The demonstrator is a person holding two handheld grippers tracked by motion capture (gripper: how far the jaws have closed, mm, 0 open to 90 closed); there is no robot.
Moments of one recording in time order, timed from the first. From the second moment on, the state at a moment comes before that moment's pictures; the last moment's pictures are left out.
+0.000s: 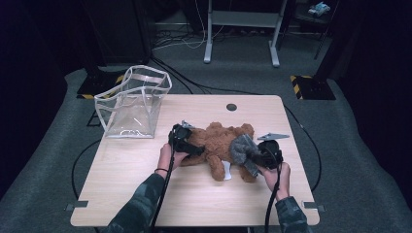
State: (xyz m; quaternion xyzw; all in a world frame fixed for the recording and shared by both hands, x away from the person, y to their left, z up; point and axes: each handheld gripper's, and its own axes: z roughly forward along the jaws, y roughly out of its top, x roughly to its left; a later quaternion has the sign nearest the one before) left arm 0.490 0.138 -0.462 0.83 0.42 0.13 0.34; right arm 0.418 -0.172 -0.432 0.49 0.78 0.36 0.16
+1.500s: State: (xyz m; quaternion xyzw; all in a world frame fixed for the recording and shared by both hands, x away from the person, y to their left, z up) left arm 0.503 0.140 -0.465 0.81 0.45 0.11 0.37; right arm 0.567 -0.189 -0.454 0.59 0.75 0.22 0.19
